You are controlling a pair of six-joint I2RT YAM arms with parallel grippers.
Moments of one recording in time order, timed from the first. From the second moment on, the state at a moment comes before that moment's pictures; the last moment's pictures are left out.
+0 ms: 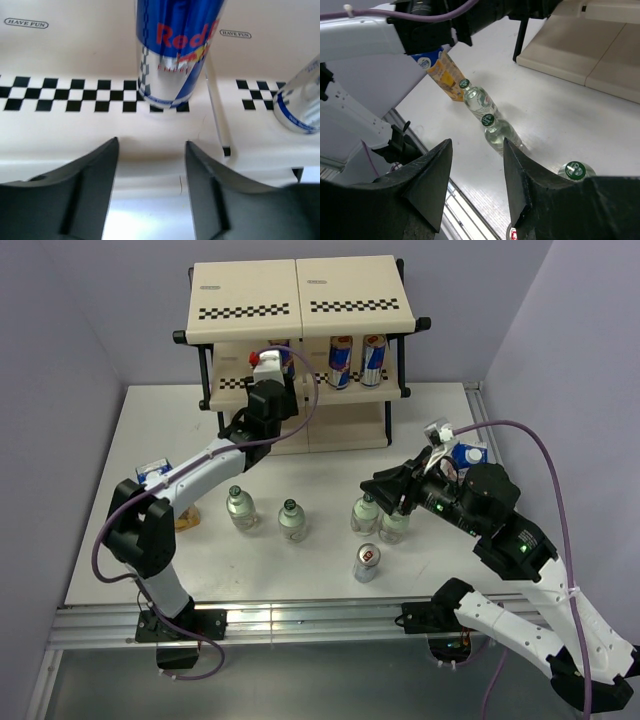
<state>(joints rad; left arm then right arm) -0.60 1.73 1.39 0.12 -0.54 -0.27 0.68 0.68 1.04 -0.48 -0.18 0.41</state>
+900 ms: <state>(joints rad) -0.62 1.10 1.19 -0.33 -0.53 -0.50 0.89 0.75 0.95 -0.71 0.06 0.47</state>
